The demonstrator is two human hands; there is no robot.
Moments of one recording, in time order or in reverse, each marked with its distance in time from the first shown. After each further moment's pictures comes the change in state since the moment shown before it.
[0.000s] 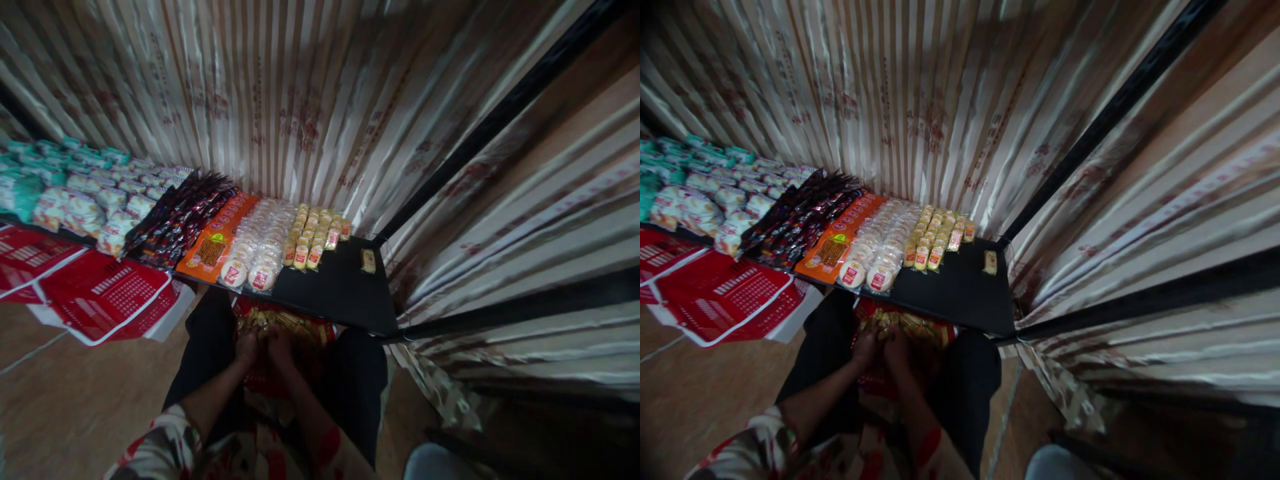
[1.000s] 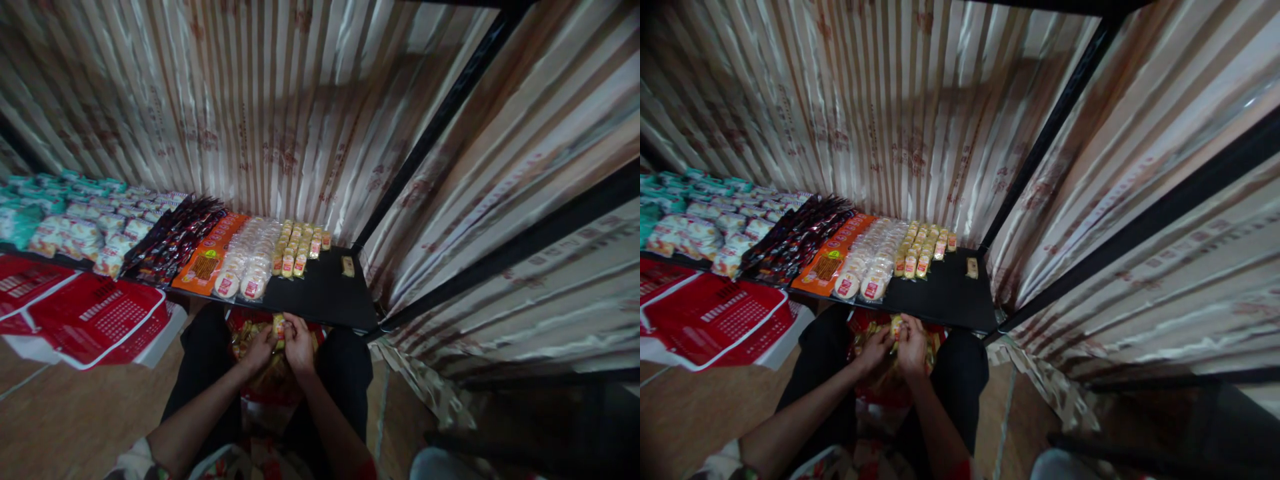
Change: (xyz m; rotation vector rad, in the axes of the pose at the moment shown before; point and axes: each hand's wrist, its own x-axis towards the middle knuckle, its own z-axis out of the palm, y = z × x) left_hand -0.034 0.058 -0.049 -0.551 -0.022 0.296; right_hand -0.021 -0.086 -0.086 -0.020 0.196 -0.316
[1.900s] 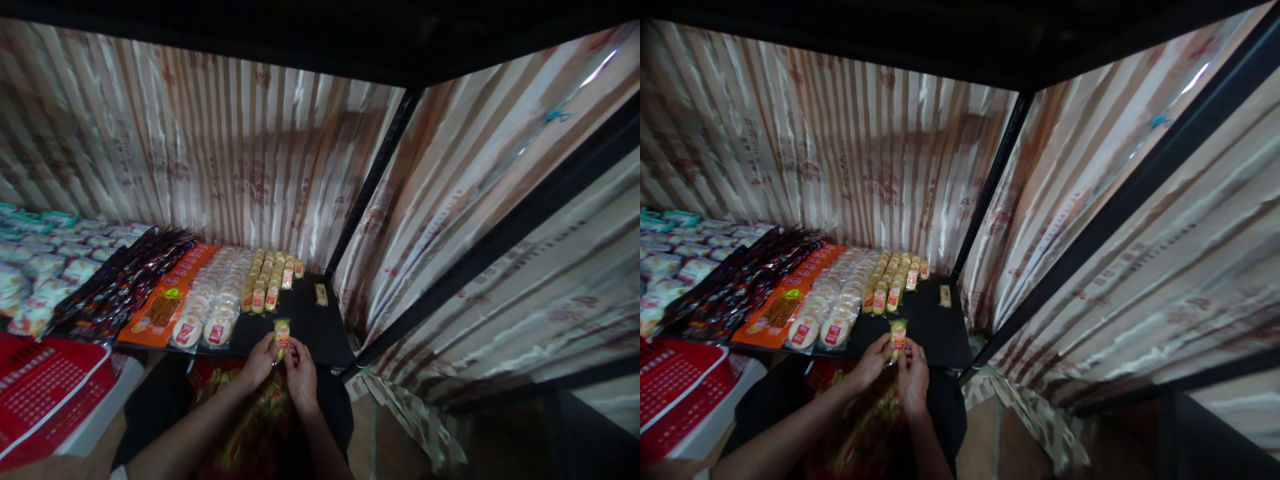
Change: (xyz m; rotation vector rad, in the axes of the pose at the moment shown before) left_hand 0.064 0.082 0.025 -0.313 -0.092 0.140; right_hand 0.046 0.012 -0.061 -0.019 0.108 0.037
